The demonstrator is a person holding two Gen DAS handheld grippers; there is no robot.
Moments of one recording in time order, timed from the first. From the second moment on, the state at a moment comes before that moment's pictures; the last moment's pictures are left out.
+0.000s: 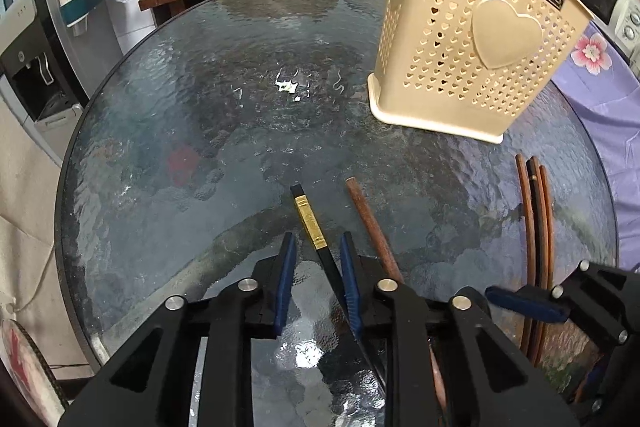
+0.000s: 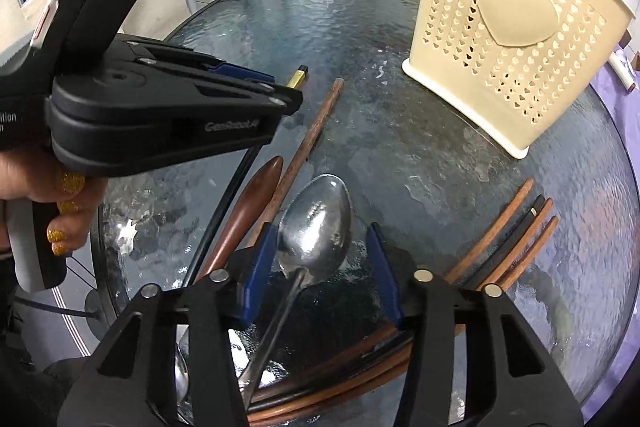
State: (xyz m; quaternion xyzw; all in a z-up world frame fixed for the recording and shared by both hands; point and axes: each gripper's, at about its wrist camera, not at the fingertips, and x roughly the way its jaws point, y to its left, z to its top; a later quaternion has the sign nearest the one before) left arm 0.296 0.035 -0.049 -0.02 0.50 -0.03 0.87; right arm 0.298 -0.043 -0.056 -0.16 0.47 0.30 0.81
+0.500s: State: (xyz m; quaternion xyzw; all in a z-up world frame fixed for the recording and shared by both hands) left arm 0.319 0.027 -0.050 0.00 0.50 -0.02 0.86; right arm 0.296 -0.038 -0.054 -0.17 0.48 0.30 0.81
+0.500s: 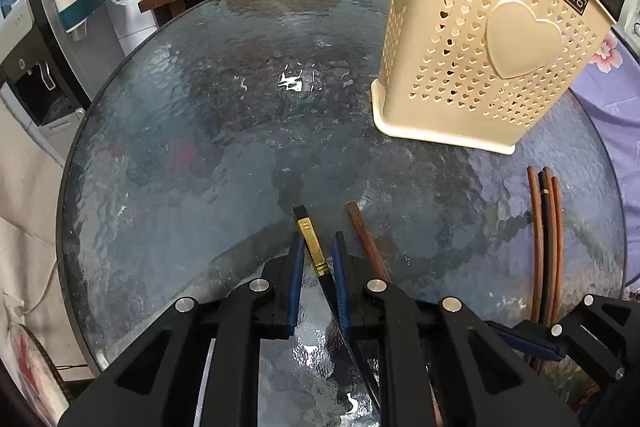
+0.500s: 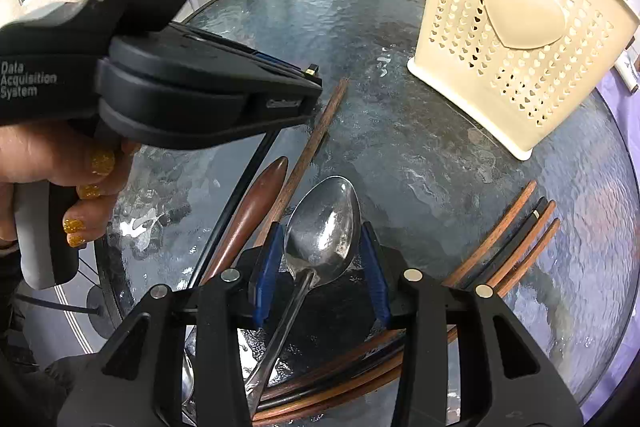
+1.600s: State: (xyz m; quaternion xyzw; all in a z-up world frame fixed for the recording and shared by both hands) left arm 0.273 0.022 0.047 -0.05 0.38 -0.06 0.92; right arm 0.290 -0.127 0.028 -0.03 0.36 0.30 0.88
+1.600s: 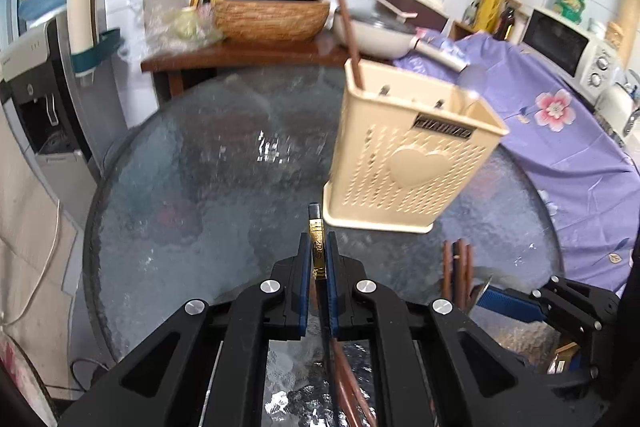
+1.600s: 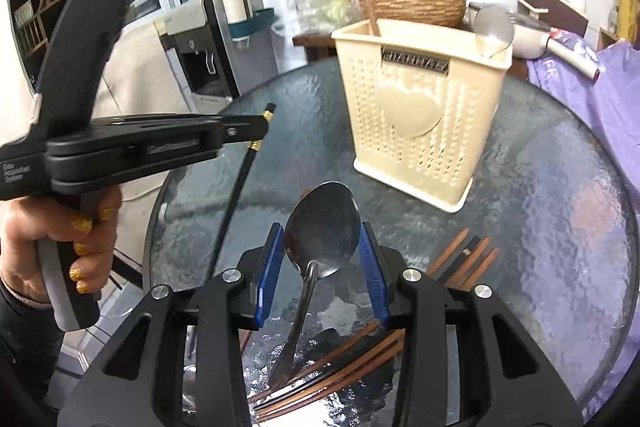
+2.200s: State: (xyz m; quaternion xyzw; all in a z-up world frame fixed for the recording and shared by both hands) left arm 0.242 0.021 0.090 -0.04 0.32 -0.08 0.94; right arm 0.281 -0.138 0.063 -0.03 0.32 0.29 0.90
